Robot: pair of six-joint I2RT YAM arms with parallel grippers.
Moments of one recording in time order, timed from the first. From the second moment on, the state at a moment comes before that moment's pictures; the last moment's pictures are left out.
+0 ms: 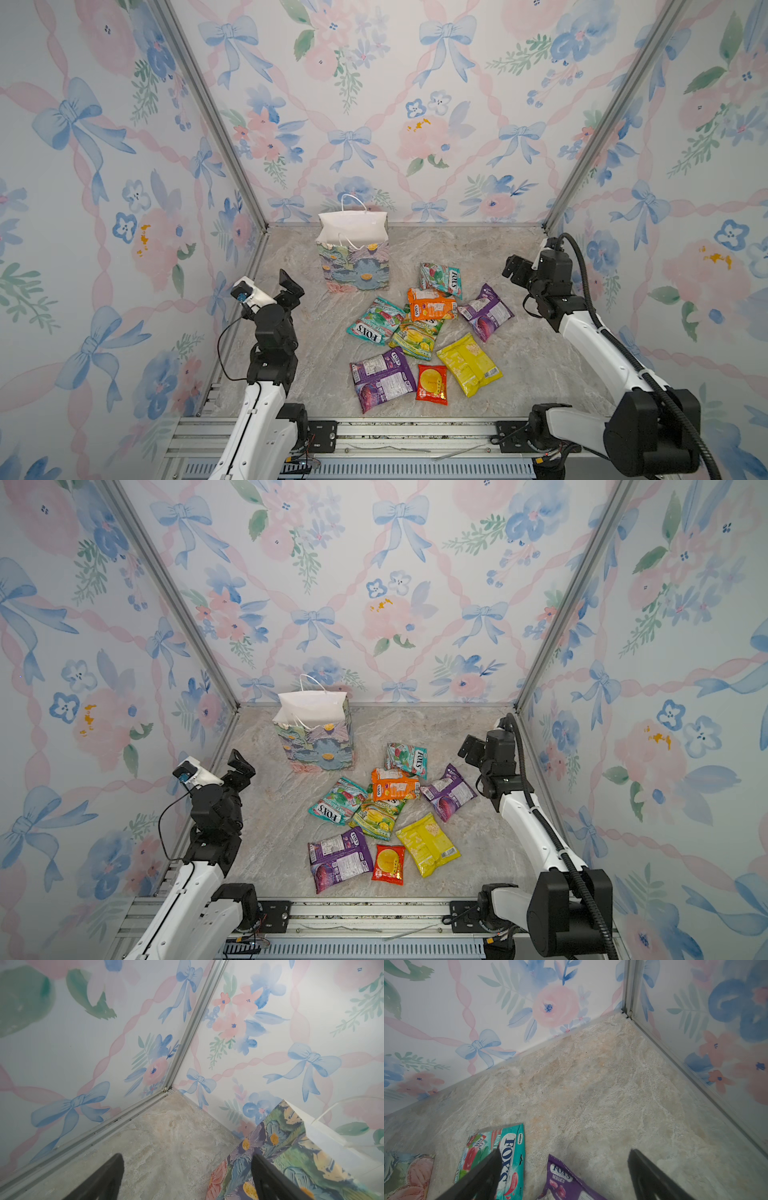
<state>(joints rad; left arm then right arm) 0.02 0.73 0.49 0.19 -0.42 -0.48 0.07 1.24 0.89 -0.18 0.13 0.39</state>
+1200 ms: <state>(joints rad) -0.03 1.66 1.72 -0.74 0.16 -0.10 0.16 1.43 1.06 -0.43 -0.07 0.35</state>
